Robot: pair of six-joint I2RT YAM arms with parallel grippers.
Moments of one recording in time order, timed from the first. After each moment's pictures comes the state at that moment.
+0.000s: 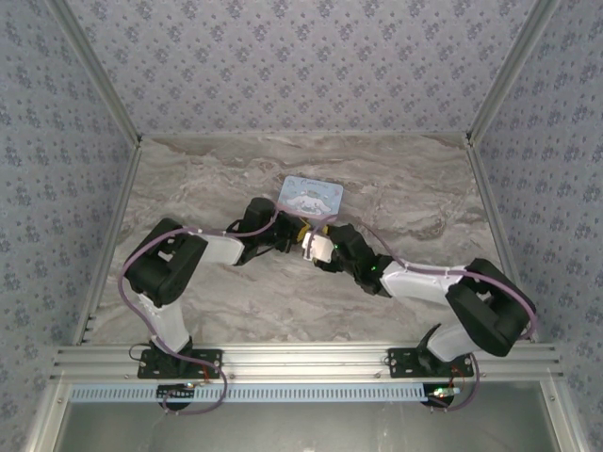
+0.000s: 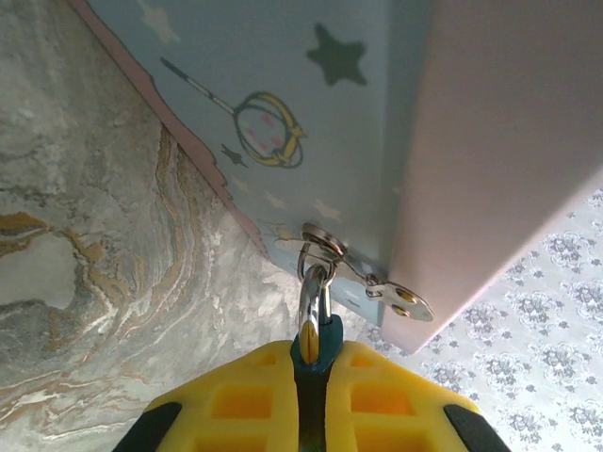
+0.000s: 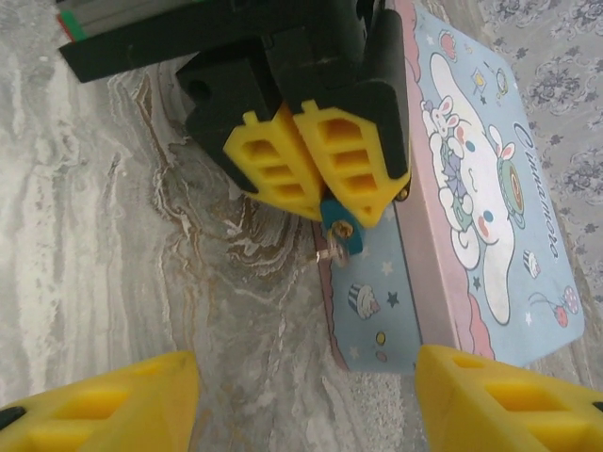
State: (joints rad) left arm -0.61 1.83 0.81 0.49 0.40 -1.64; right arm 0.80 1.46 0.60 0.27 0.18 -0.71
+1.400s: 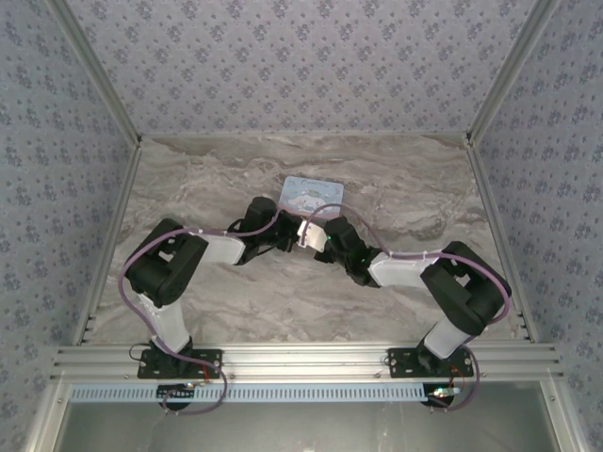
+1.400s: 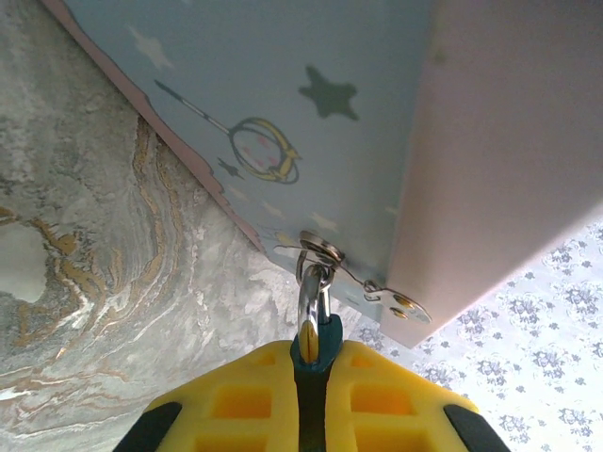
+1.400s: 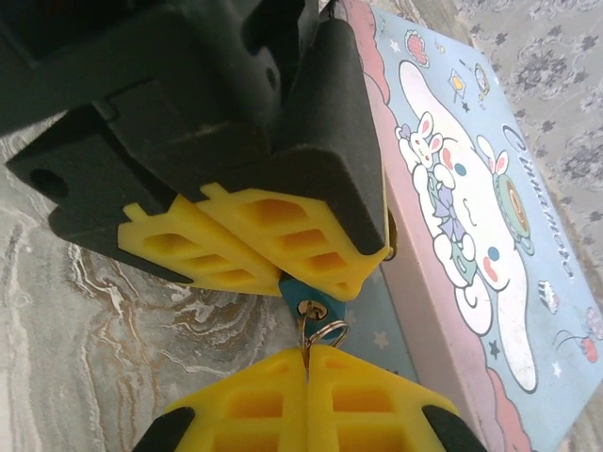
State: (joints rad) left arm -0.62 1.83 0.82 0.49 0.39 -1.66; right arm 0.76 1.61 0.68 0.37 0.18 -0.61
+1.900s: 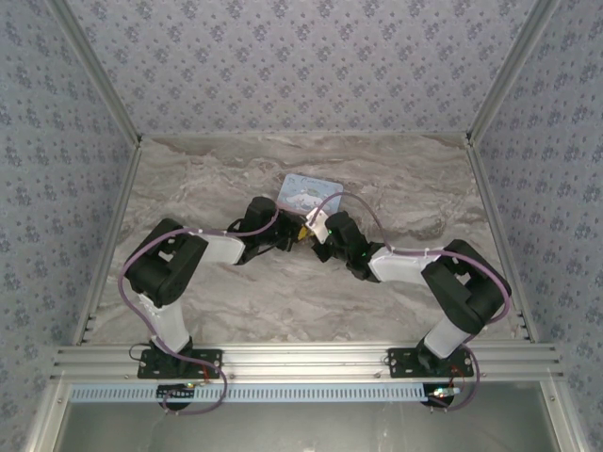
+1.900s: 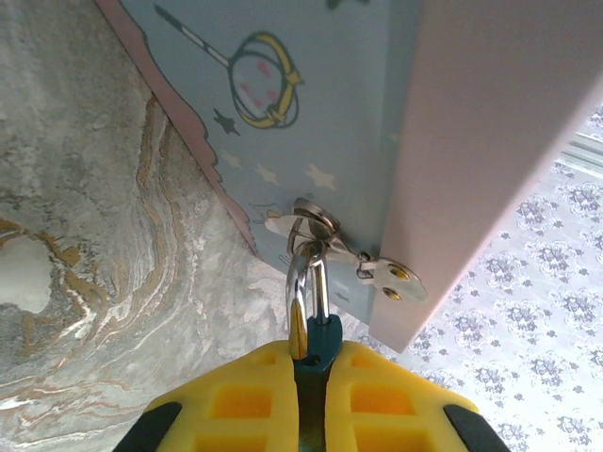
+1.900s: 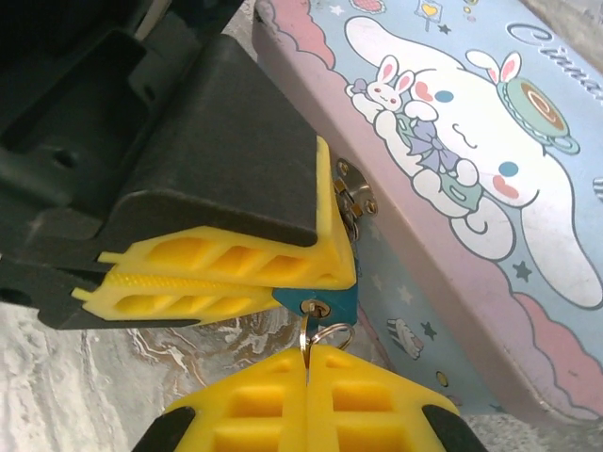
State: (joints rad) left arm -0.62 1.83 0.82 0.49 0.38 -1.67; right arm 0.73 1.62 0.71 0.32 0.08 -0.16
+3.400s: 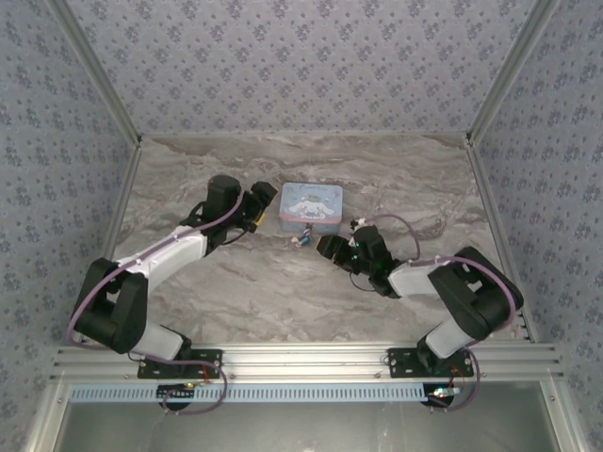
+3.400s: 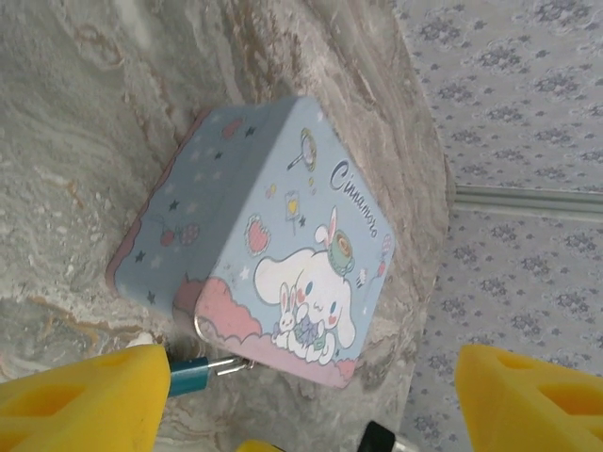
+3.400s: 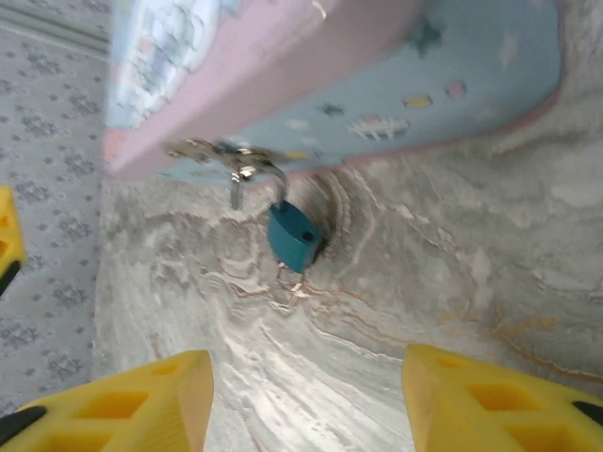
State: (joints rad) left arm -0.45 1.45 0.87 0.02 0.21 -1.27; right arm 0.61 1.54 0.44 0.58 -0.20 1.00
